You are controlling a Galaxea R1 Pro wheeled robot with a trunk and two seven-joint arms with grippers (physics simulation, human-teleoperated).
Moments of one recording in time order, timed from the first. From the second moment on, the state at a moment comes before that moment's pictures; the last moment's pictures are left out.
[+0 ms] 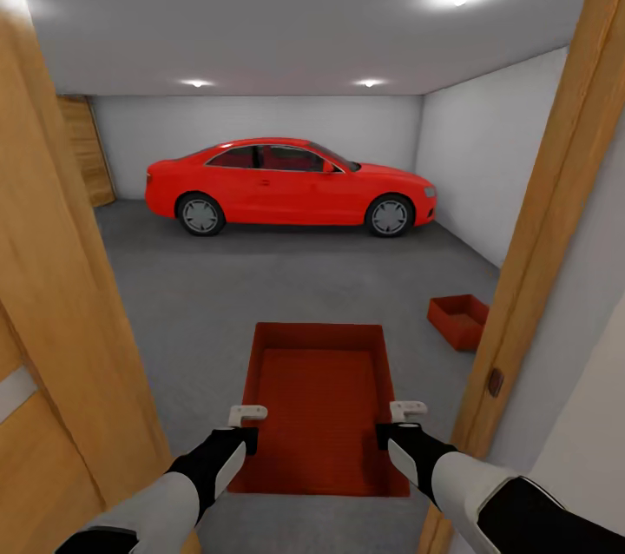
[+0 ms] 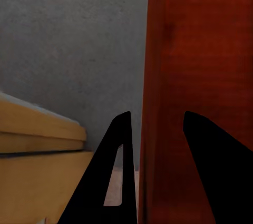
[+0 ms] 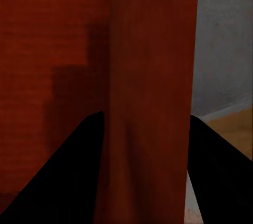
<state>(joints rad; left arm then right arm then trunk) -0.71 -0.14 -0.04 -0.24 0.03 0.25 0.24 -0.82 0.10 0.54 -0.02 -0.53 0.11 -0.23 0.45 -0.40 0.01</state>
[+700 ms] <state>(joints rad) -0.71 -0.14 -0.04 -0.24 0.03 0.25 0.24 -0.82 0.10 0.54 -0.02 -0.53 0.11 -0.23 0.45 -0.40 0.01</state>
